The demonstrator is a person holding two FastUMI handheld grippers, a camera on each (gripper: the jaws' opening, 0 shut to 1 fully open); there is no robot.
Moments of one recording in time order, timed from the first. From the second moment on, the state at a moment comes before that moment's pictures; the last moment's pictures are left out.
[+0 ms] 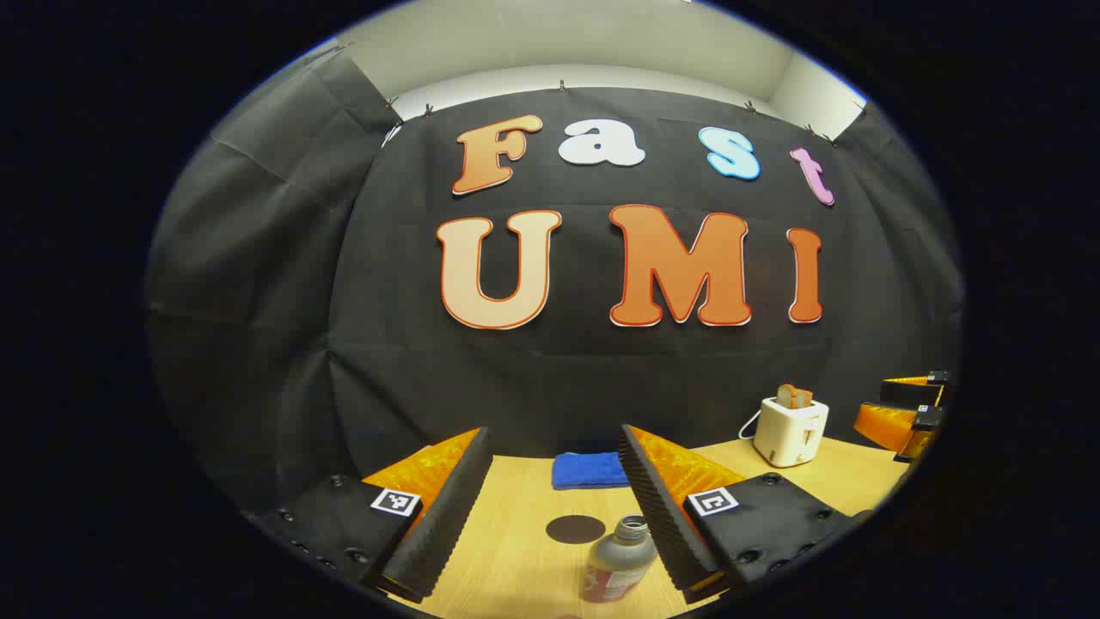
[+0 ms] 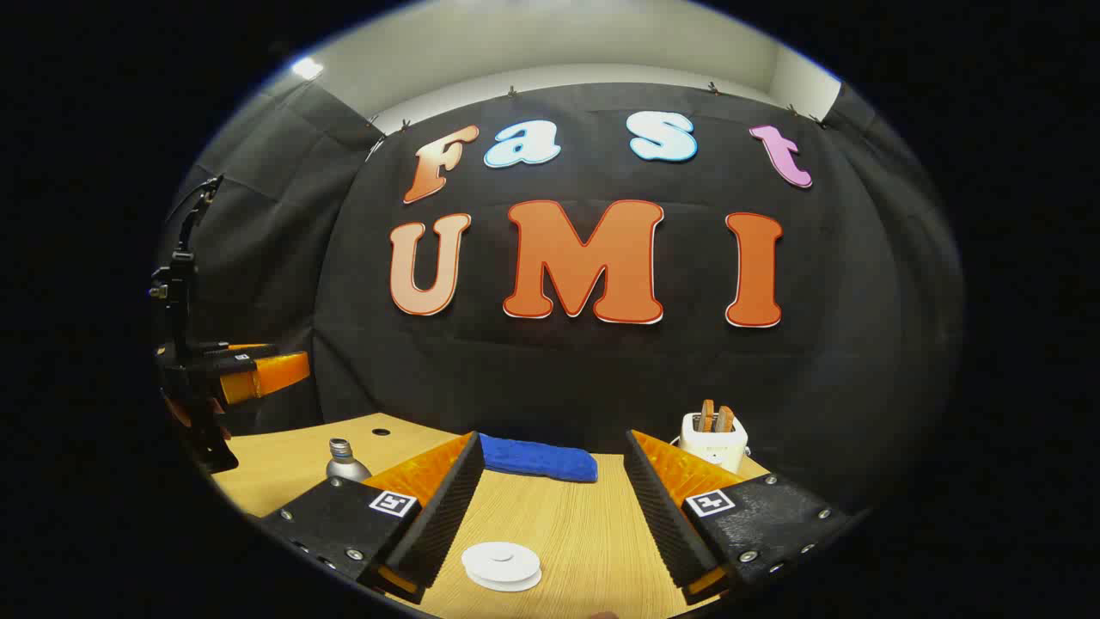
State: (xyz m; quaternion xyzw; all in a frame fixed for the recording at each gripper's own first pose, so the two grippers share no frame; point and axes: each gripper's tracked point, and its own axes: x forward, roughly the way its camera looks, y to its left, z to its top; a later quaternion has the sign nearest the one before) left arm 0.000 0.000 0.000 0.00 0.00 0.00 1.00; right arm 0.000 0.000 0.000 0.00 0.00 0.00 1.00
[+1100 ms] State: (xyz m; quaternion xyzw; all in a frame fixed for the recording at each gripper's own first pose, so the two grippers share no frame) left arm -0.003 -0.001 -0.008 0.01 0.02 0.00 1.00; right arm 0.008 0.013 -0.002 -0.03 0.00 0.02 1.00
